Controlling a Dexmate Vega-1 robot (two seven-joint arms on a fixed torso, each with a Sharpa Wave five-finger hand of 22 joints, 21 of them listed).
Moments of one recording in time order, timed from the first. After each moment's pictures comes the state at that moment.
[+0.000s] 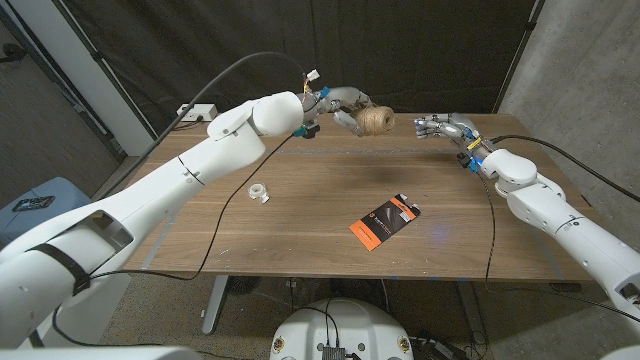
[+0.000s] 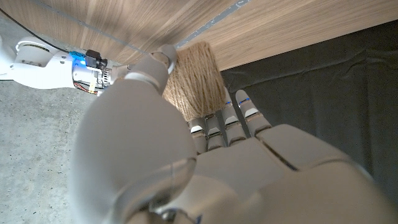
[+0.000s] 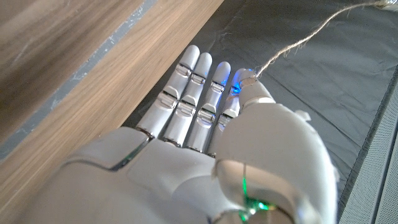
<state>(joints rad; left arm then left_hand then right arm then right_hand) 0.40 0.68 0.76 -1.98 0.28 0.30 -0.35 1.25 0.03 0.47 -0.17 0.39 0.38 0.11 0.52 0.34 0.17 0.04 0.74 0.75 0.21 0.08 0.60 0.57 0.19 0.12 0.29 0.24 -0.76 -0.74 -0.37 -1.35 0.51 0.24 0.14 1.05 0.13 0.26 -0.15 0.17 1.01 -0.09 0.31 0.22 0.93 -0.10 0.34 0.26 0.86 -0.11 0.37 0.32 0.84 -0.11 0.42 0.19</state>
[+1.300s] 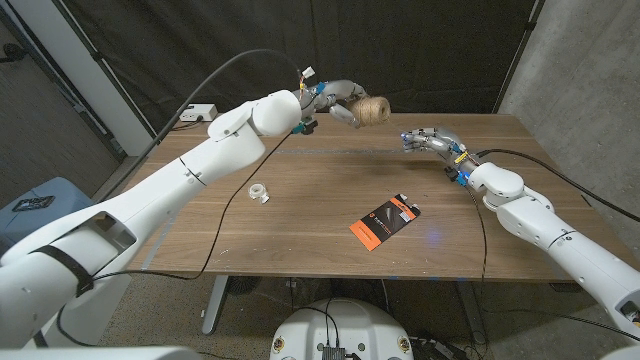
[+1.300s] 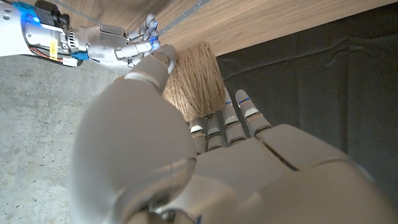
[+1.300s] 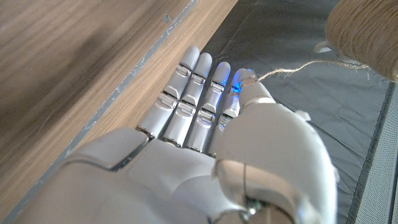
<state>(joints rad) 0.41 0.66 0.75 -1.95 0.31 0.30 -0.28 1.25 0.03 0.47 -0.17 0.39 0.39 0.10 0.52 0.34 0.17 0.04 0.74 0.75 0.21 0.08 0.60 0.57 0.19 0.12 0.30 0.24 -0.83 -0.73 -0.39 -1.43 0.52 0.20 0.12 1.05 0.14 0.26 -0.15 0.17 1.01 -0.09 0.31 0.22 0.93 -0.10 0.33 0.26 0.86 -0.11 0.37 0.33 0.84 -0.10 0.43 0.19</state>
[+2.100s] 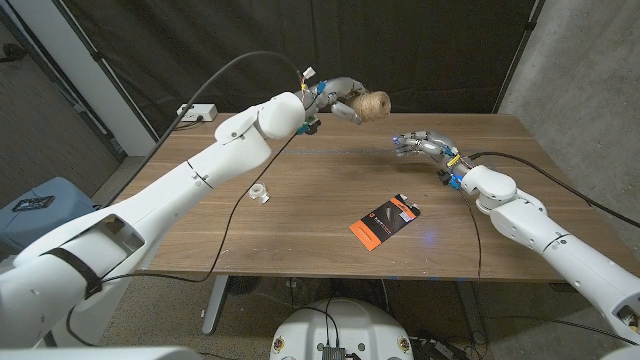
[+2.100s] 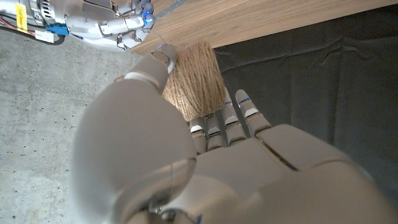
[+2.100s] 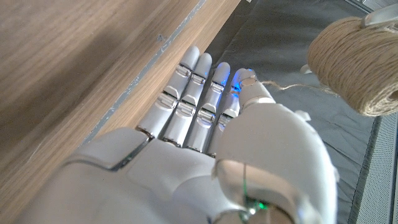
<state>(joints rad) 0.42 0.62 0.75 -1.94 0.30 0.35 -0.20 1.25 0.03 0.47 -0.17 0.39 0.39 0.10 0.52 0.34 0.18 0.04 0.74 0.75 0.21 0.08 0.60 0.57 0.19 0.12 0.30 0.24 -0.85 -0.72 -0.40 -1.48 0.52 0.18 0.11 1.05 0.14 0.26 -0.15 0.17 1.02 -0.09 0.30 0.23 0.94 -0.10 0.33 0.26 0.86 -0.11 0.36 0.33 0.84 -0.10 0.43 0.19</state>
